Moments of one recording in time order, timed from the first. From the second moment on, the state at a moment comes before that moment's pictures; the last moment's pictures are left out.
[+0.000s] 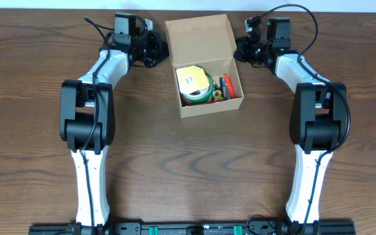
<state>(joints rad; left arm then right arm) -0.12 2.40 1.78 -0.19 0.81 -0.86 0.04 2.37 1.71 -0.11 -0.83 0.45</state>
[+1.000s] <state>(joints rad) -0.07 2.20 1.79 -0.10 1.11 -0.70 -0.03 2.16 1.71 -0.56 -1.06 0.13</state>
